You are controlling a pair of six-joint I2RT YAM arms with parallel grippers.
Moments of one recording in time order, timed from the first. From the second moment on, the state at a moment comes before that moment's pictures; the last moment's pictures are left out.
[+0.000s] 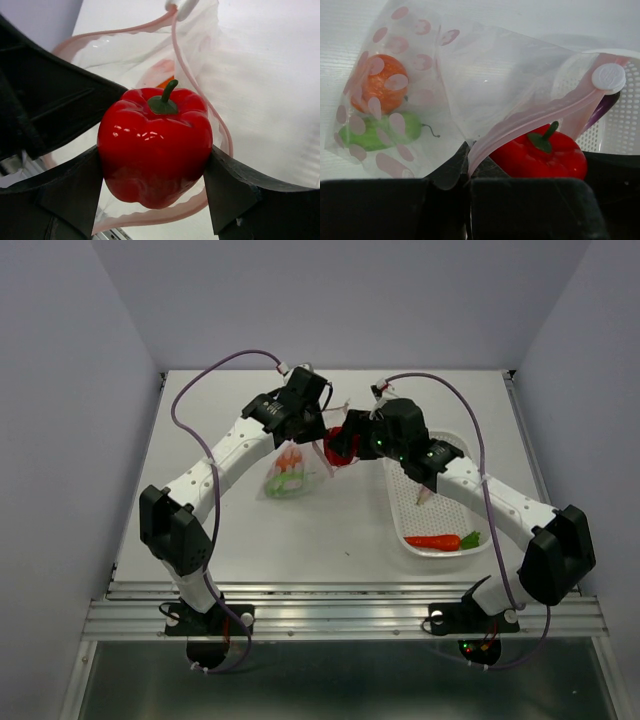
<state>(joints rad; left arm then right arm) -0.65 1.70 1.70 -0.81 -0.19 -0.71 0.63 1.45 1.19 -0.13 -0.11 0.57</state>
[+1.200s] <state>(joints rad) -0.65 1.69 1.67 -0.79 -0.18 -0.71 0.51 1.22 1.25 -0.33 0.13 0.60</state>
